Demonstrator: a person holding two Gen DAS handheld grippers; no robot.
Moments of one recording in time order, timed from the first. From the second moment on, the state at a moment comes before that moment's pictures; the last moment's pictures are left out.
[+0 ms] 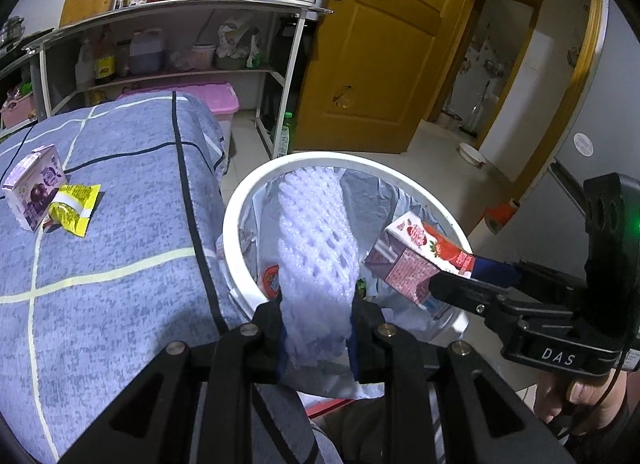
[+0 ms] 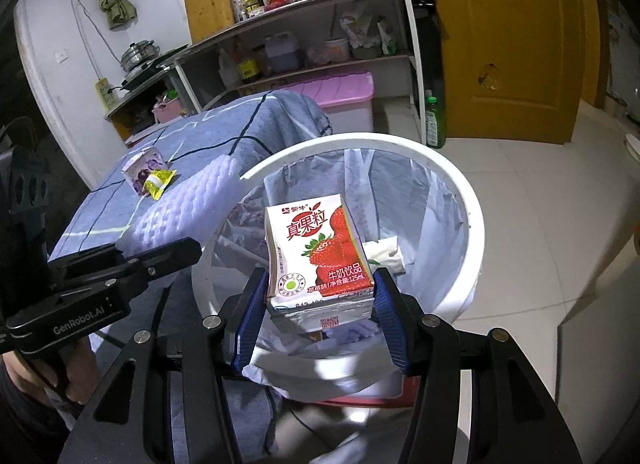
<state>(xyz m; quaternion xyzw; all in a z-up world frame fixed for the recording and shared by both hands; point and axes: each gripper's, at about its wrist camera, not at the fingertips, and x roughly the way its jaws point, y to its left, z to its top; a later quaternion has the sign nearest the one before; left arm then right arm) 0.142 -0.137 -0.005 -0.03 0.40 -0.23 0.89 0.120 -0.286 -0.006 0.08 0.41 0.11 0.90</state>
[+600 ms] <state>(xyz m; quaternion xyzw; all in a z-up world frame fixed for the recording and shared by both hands) 0.137 -0.125 0.003 -0.05 0.38 -0.23 0.89 0.119 -0.280 0.000 0.08 0.40 0.11 0.91</state>
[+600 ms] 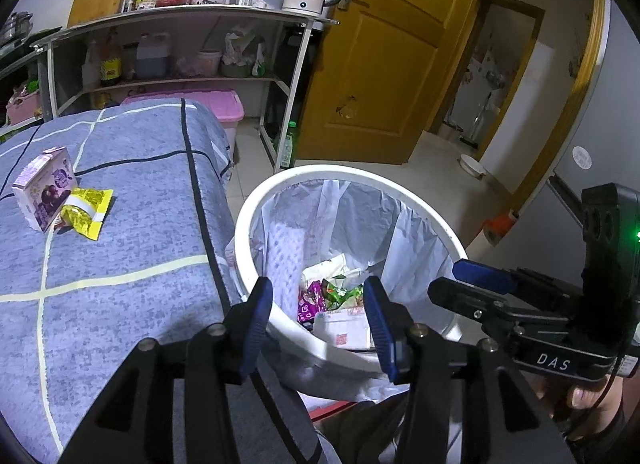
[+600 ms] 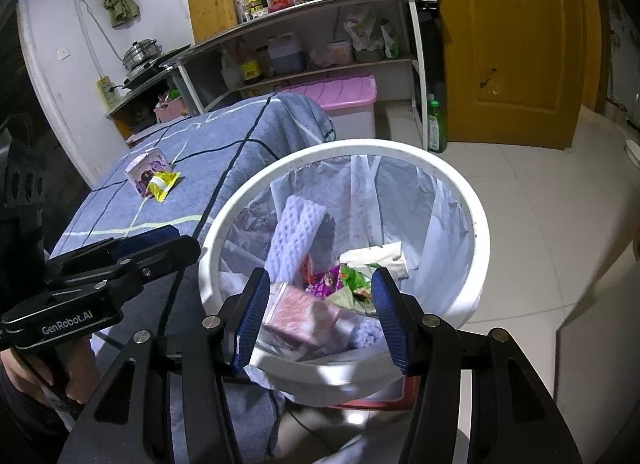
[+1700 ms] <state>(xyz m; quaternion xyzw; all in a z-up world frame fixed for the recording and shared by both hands) 0.094 -0.067 0.003 -0.07 0.37 -0.17 0.91 0.092 -0.240 0.018 0.07 0.38 0.16 0.91</state>
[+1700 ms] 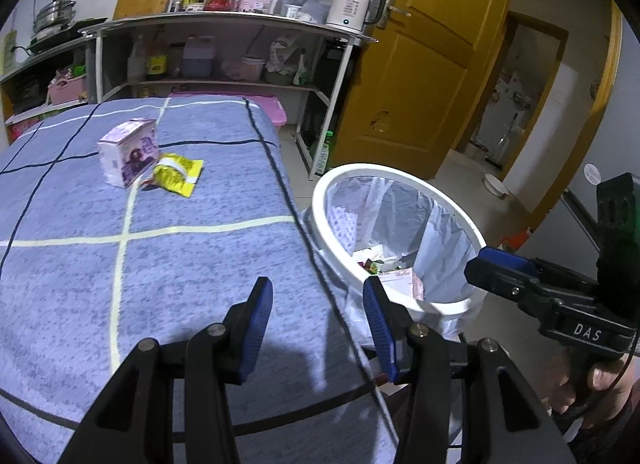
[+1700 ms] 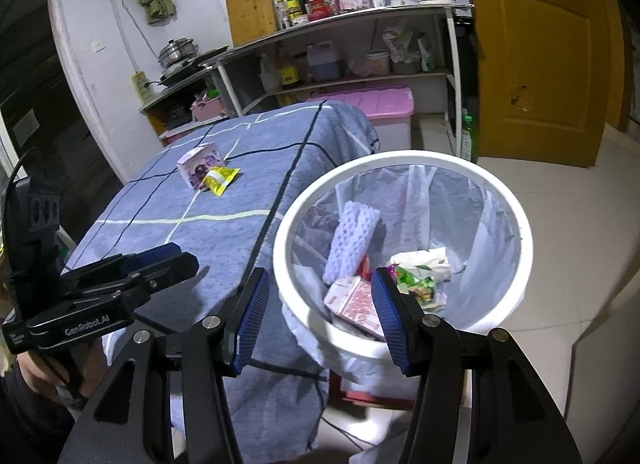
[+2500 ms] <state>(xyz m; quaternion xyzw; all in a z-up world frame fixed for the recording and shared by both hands) 0.077 -0.019 0.006 -0.08 0.35 -0.10 0.93 0.092 -0.185 0.022 0.05 0.38 0.22 0.90</state>
